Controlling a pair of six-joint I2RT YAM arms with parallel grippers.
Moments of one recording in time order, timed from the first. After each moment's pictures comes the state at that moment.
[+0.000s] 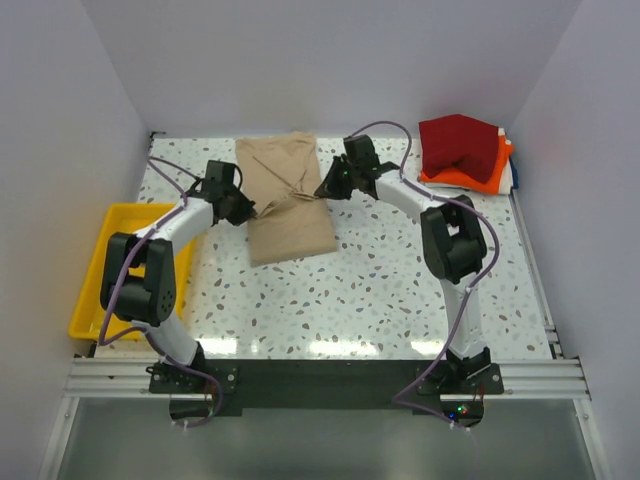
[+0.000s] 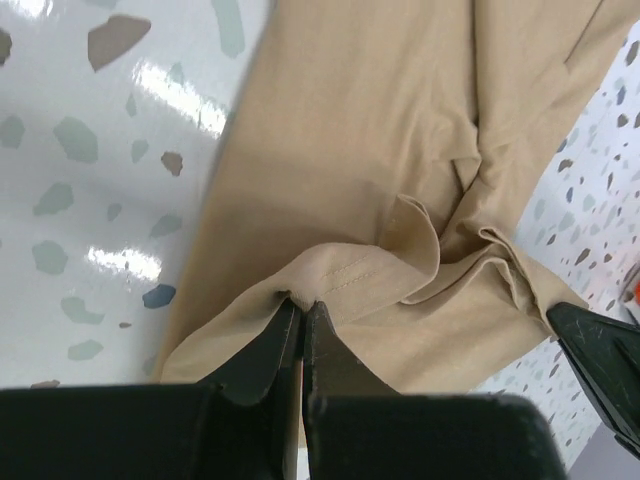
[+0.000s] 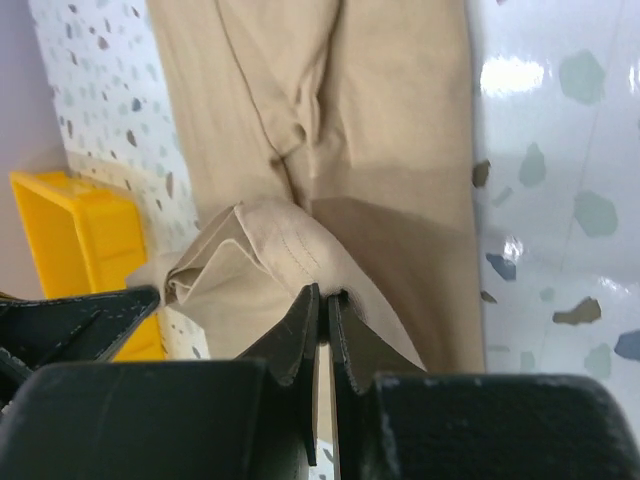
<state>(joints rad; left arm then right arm) -0.18 1.69 1.11 -0.33 -0.01 -0.95 0.46 2.18 1.71 -0.29 -0.27 0.79</state>
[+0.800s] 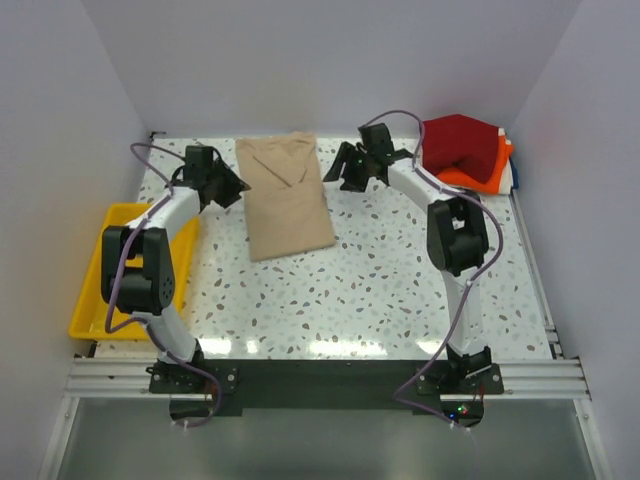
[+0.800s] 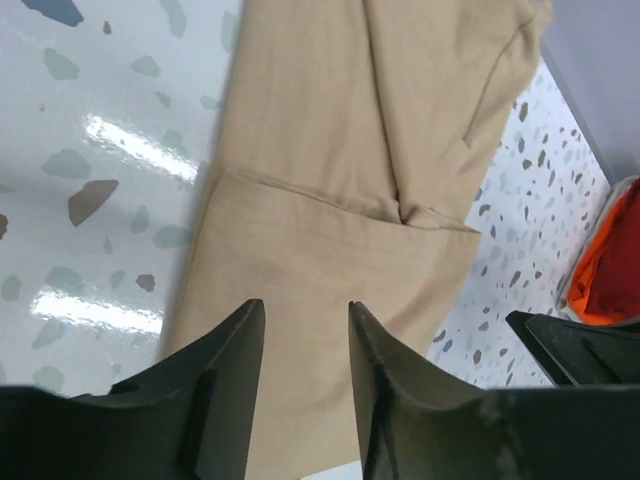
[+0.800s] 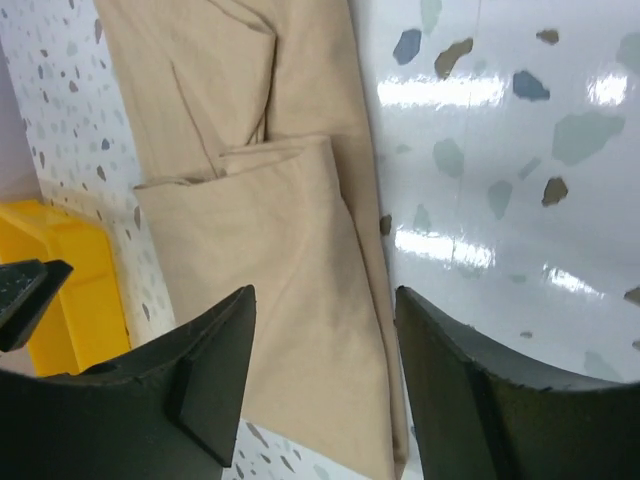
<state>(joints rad) -0.05 1.78 1.23 -0.23 0.13 -0.84 0.37 2.28 1.91 -0.40 -0.30 0.69</state>
